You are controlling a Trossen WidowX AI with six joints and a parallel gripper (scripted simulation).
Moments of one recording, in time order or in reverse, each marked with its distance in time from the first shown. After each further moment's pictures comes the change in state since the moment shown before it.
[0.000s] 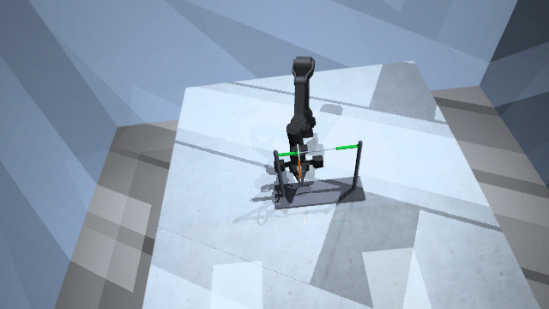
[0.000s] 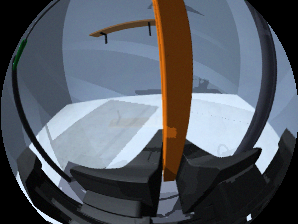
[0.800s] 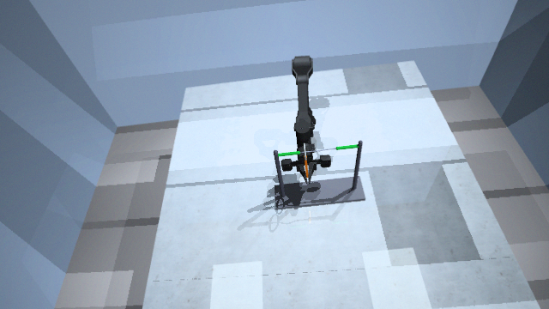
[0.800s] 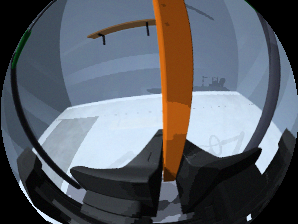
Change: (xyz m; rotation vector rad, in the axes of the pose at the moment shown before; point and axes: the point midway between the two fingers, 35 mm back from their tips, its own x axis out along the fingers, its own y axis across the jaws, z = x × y) arm 0.000 0.027 0.001 0.036 0.002 -0.023
